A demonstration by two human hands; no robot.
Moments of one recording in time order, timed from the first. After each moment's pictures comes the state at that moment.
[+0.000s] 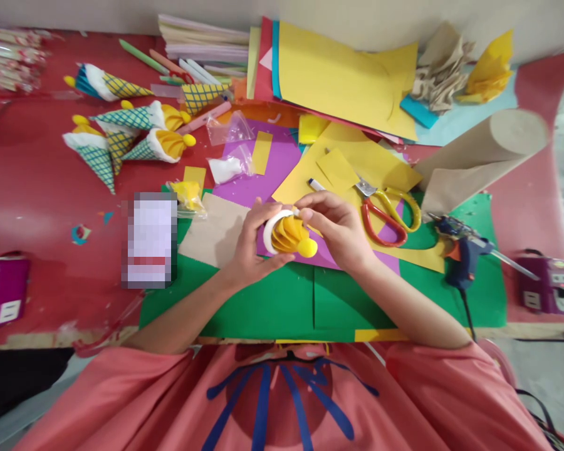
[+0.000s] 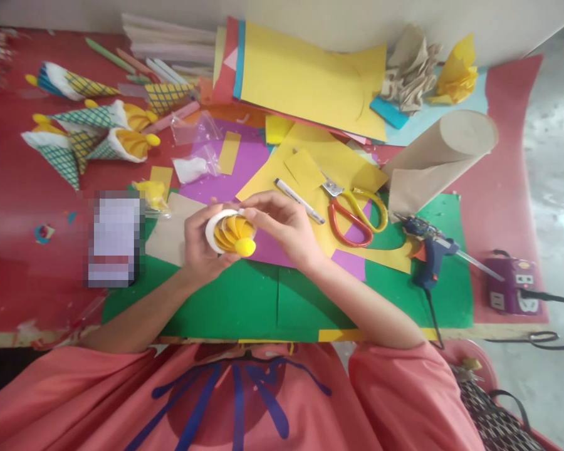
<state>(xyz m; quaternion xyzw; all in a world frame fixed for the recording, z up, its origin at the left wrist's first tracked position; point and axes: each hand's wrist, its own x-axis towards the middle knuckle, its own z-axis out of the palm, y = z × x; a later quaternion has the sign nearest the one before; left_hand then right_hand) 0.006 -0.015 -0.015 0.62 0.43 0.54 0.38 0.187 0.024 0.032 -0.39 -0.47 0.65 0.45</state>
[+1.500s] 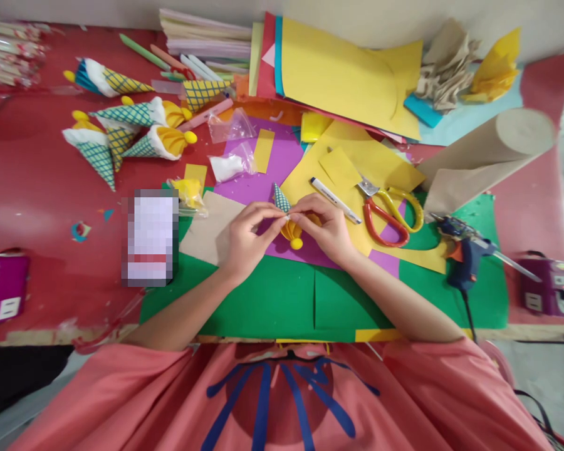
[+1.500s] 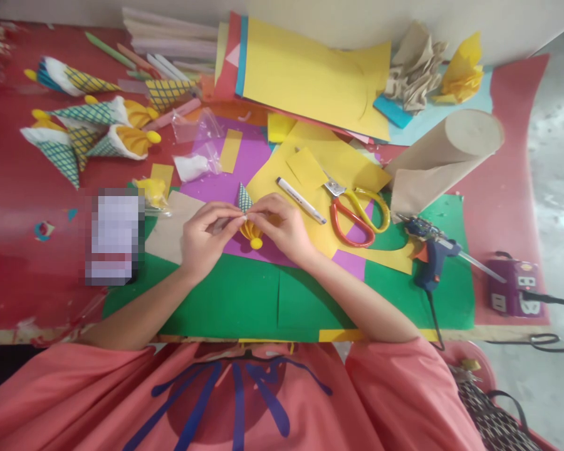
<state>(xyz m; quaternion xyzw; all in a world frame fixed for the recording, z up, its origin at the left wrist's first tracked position) 0.009 0.000 -0.011 0.63 0.51 0.49 0.31 0.185 0.034 -0.004 -0.38 -0.66 0.46 0.46</state>
